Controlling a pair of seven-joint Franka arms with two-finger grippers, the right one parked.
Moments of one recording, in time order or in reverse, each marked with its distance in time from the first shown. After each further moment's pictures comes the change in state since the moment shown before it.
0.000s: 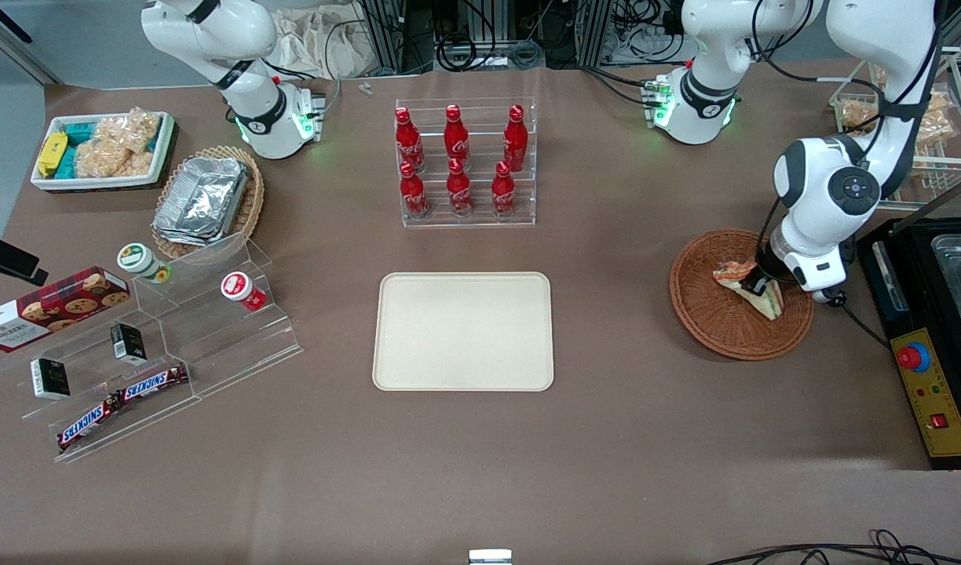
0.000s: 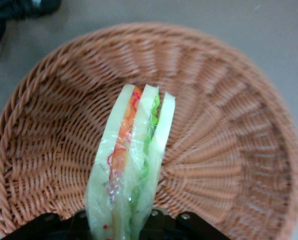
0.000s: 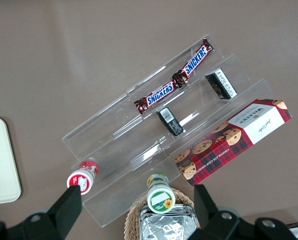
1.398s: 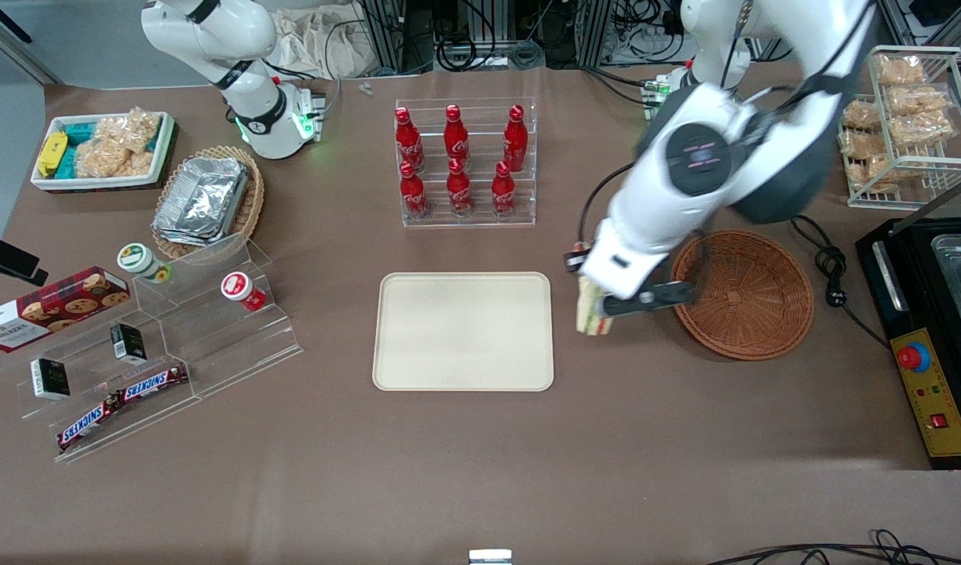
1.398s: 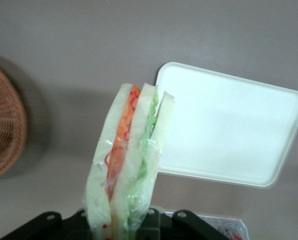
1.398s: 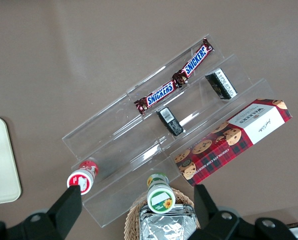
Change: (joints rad) arm -0.204 0.310 -0.507 0.956 0.003 -0.755 0.225
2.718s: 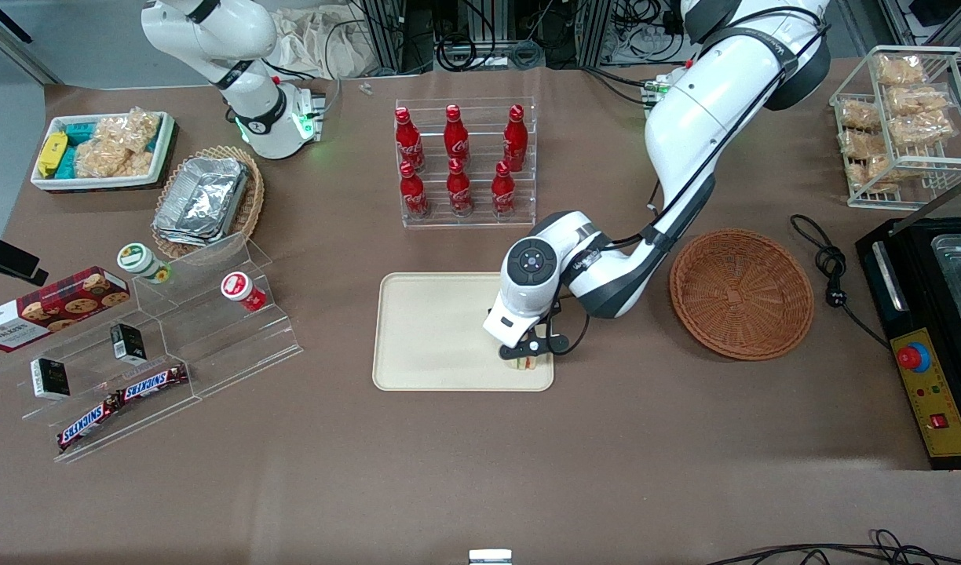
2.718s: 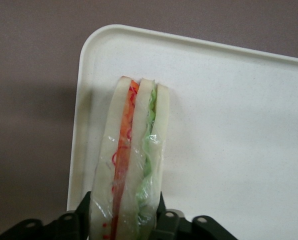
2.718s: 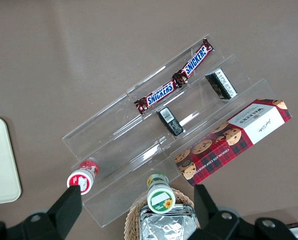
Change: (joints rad) arm -0.144 0.426 0.005 0.052 0.300 0.305 -0.207
